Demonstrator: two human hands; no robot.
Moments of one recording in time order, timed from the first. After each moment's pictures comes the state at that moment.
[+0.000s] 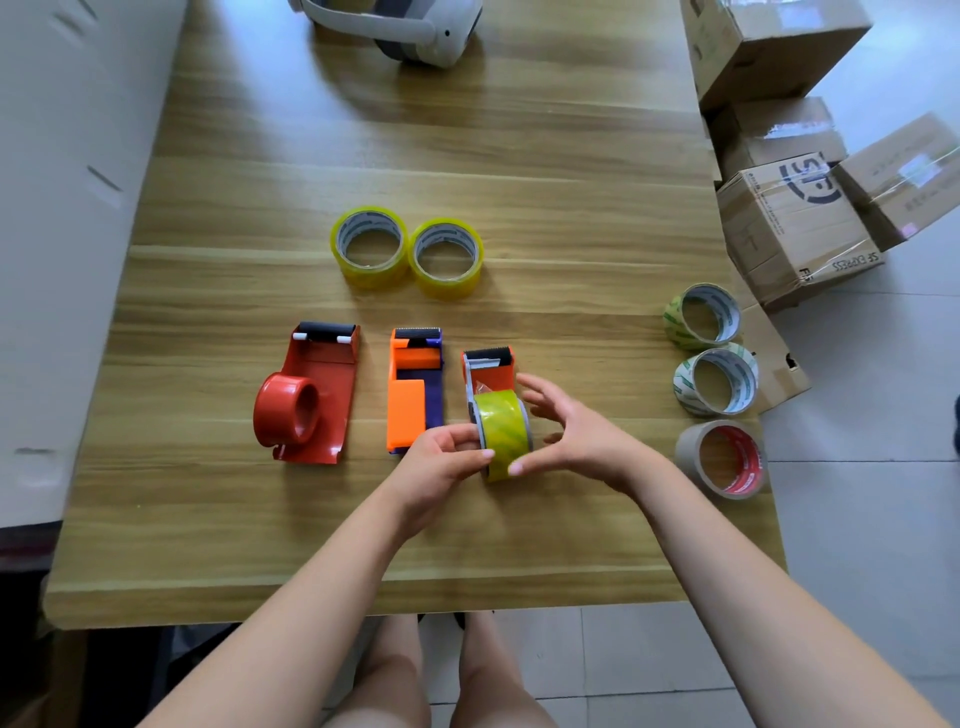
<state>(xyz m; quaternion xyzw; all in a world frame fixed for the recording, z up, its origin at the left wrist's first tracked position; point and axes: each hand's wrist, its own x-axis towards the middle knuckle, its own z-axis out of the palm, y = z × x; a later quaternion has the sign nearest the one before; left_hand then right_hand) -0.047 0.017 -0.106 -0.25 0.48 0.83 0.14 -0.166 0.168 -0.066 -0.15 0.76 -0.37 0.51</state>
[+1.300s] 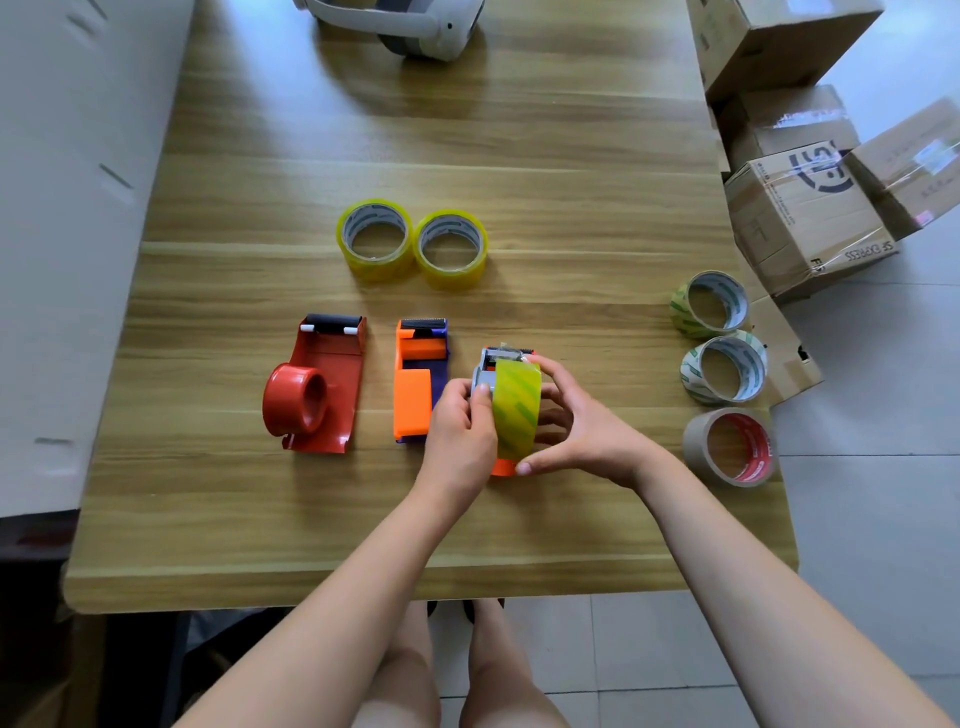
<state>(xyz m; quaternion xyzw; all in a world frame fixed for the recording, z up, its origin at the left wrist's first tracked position) -0.067 0.045 -0.068 -0.36 0.69 0.63 -0.04 -0.157 0.172 -0.072 -0.15 0.68 -0.51 0.51</state>
